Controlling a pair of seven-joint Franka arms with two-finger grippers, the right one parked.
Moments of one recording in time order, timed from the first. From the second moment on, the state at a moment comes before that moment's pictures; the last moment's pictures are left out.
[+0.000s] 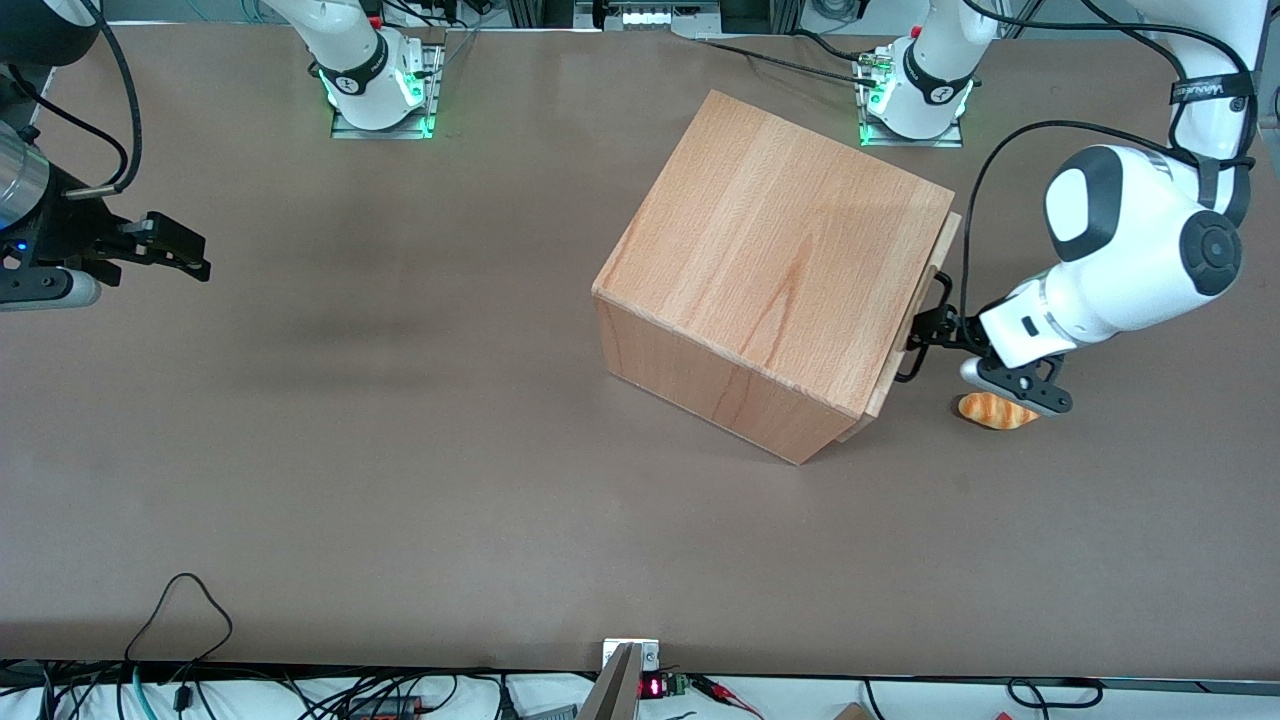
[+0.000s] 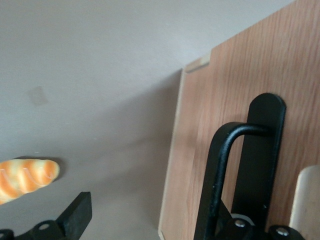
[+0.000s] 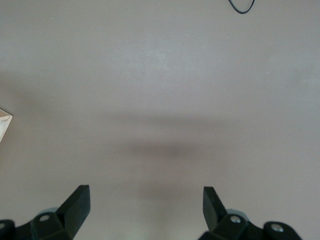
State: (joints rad) arm -0.07 0.22 -0.01 -1.90 -0.29 2.10 0.35
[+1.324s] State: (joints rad) arm -0.02 0.27 0.24 -1.85 -0.30 2.26 0.54
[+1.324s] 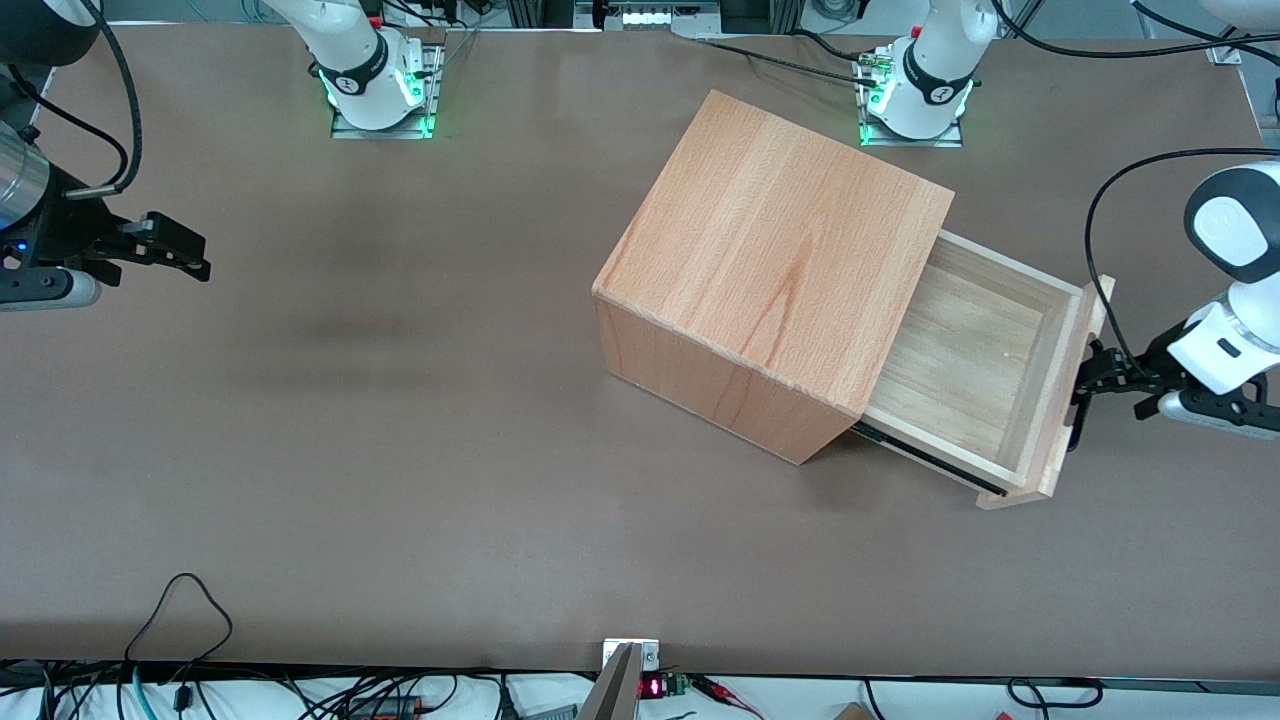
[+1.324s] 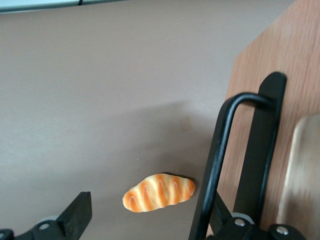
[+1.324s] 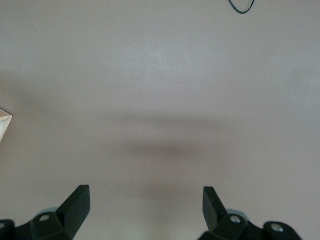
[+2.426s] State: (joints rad) arm -0.02 0.23 0.30 -1.63 -0.21 1.97 0.52
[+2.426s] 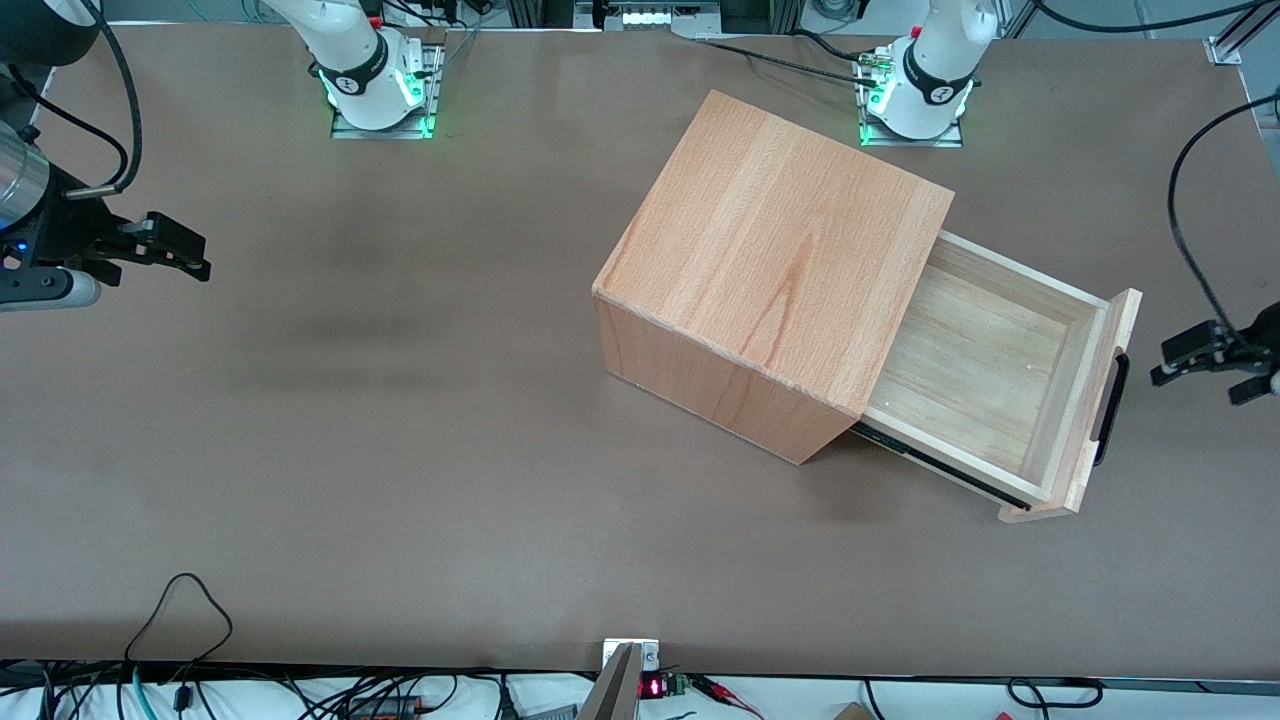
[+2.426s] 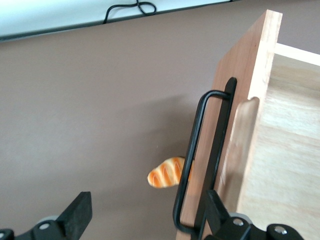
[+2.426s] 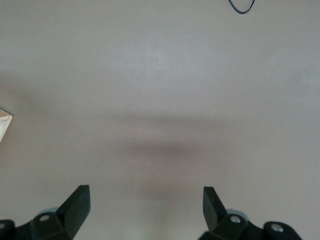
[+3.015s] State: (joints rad) arm -0.06 0.09 0.27 -1.51 -0.06 1.61 0.23
